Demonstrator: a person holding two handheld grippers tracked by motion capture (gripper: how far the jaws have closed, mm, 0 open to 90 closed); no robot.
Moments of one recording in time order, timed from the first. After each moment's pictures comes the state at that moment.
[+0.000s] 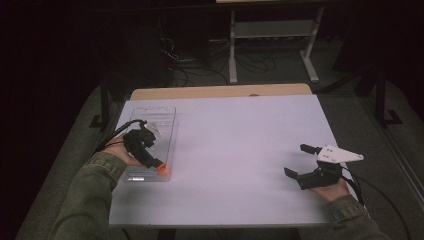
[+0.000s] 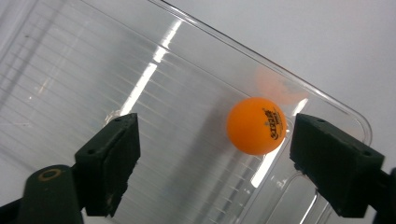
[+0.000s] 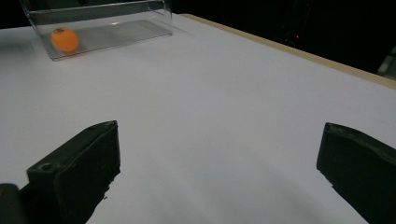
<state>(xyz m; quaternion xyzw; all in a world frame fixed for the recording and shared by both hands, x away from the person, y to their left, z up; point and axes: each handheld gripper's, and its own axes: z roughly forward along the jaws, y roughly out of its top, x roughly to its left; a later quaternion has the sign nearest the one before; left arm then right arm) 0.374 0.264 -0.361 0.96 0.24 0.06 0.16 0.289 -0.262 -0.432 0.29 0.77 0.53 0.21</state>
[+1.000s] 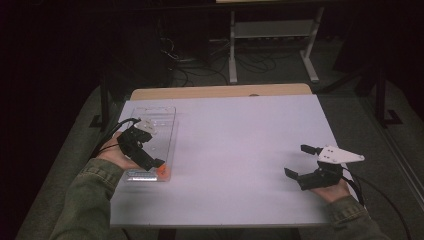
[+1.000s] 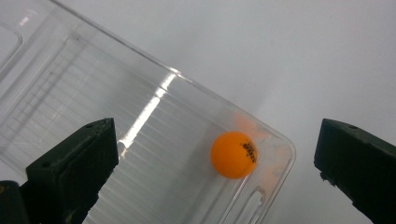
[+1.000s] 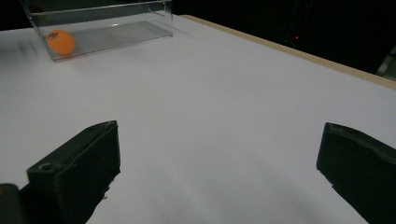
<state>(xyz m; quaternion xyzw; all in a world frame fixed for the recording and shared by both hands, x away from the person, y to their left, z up) 0.347 0.261 -0.334 0.93 0.24 0.10 0.24 0.286 -0.262 -0.431 0.29 0.77 0.53 0.21</state>
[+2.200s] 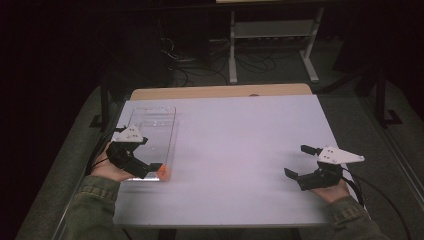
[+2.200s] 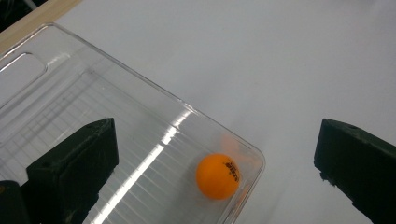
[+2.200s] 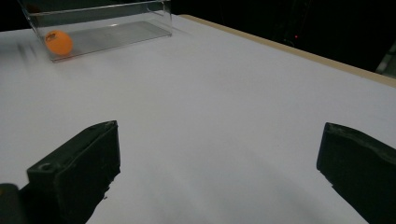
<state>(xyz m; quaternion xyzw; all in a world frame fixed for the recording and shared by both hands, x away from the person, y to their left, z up) 0.315 0.283 -0.342 0.89 0.26 0.14 0.35 0.286 -0.262 -0.432 0.30 0.77 0.53 0.21</state>
